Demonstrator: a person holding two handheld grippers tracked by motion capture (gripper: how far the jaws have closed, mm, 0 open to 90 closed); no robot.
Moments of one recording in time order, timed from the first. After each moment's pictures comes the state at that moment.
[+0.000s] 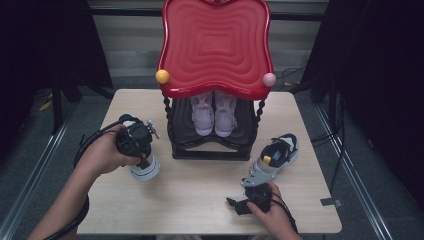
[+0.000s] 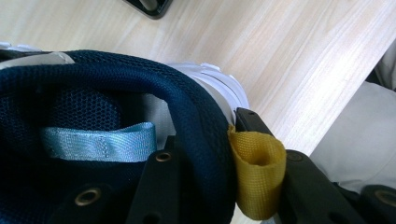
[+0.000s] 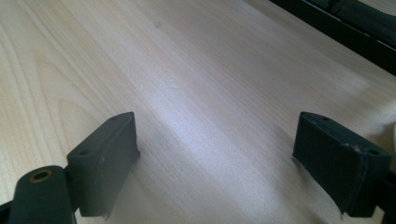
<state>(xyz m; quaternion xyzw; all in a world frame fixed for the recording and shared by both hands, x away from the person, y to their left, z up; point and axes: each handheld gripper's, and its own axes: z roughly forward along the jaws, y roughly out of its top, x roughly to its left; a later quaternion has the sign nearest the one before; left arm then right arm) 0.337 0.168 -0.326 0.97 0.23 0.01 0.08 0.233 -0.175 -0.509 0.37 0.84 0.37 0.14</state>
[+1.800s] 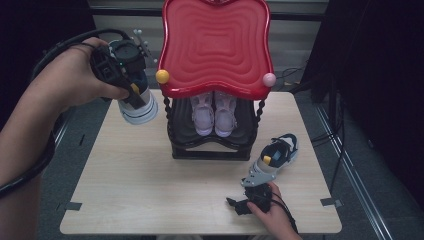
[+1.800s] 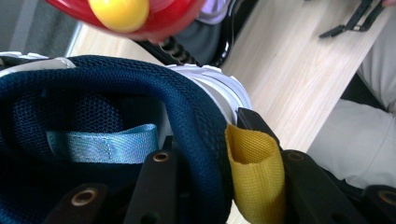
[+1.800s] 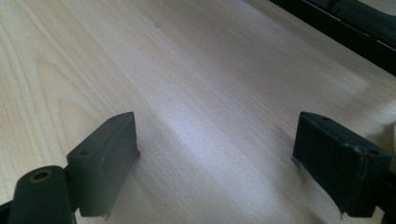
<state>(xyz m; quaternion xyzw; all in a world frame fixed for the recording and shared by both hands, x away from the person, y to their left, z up) 0.343 0.143 -0.133 0.97 0.18 0.10 0.11 0.233 -0.175 -0.510 0.37 0.84 0.36 0.14</state>
